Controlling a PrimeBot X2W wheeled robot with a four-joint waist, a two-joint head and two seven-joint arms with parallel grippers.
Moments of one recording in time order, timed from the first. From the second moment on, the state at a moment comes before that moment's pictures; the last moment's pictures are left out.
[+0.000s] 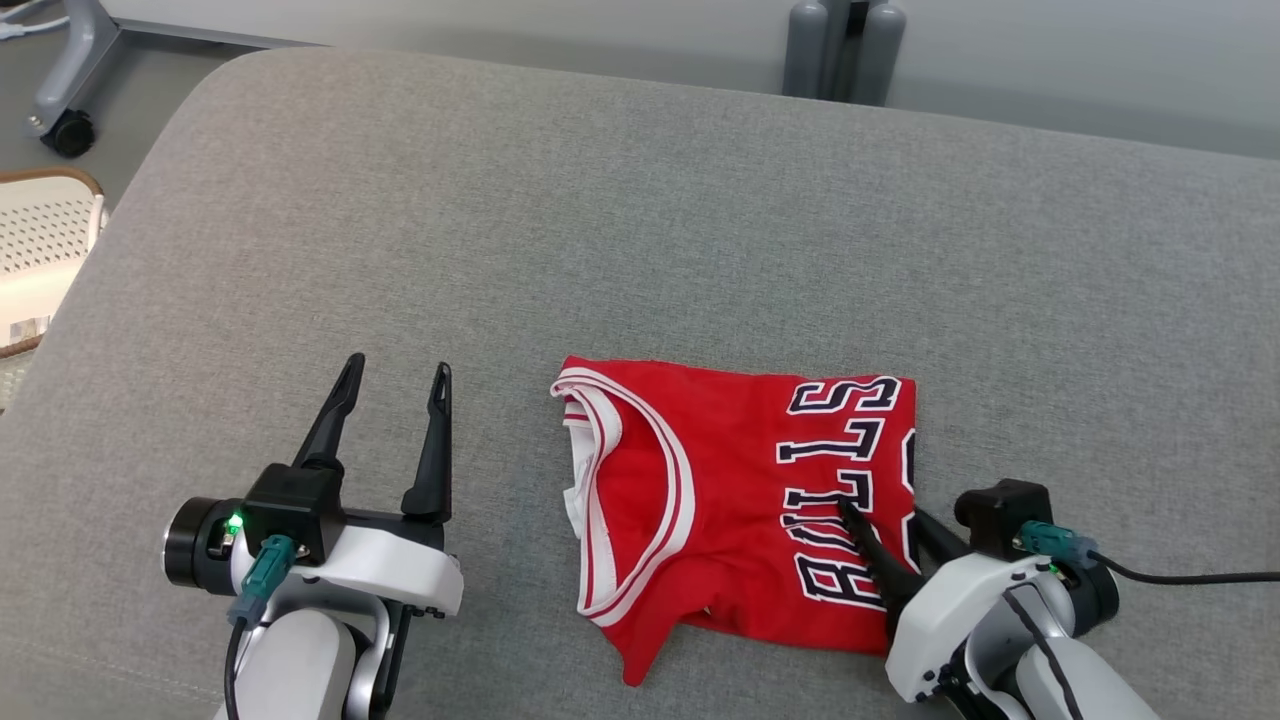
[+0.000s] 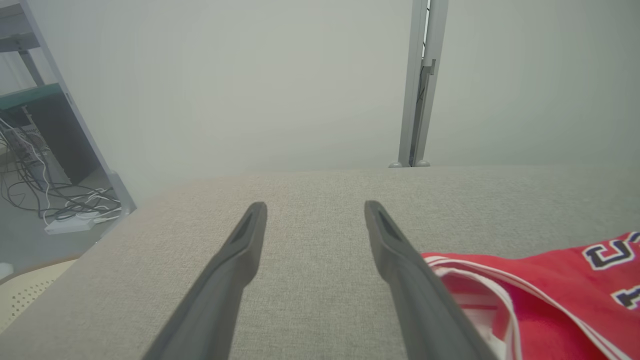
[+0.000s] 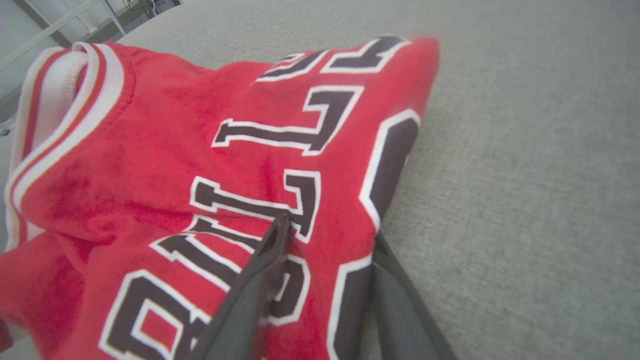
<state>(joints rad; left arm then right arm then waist) -0.24 0.15 -0.27 0.23 -0.24 0.12 -0.25 -0.26 -0.12 0.38 0.45 0.37 0.13 0.01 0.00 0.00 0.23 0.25</state>
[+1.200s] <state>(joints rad) -0.32 0.23 -0.28 0.14 -0.19 0.10 -0.22 -0.41 -0.66 0.20 0.02 0.32 0.13 0.11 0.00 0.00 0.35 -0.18</state>
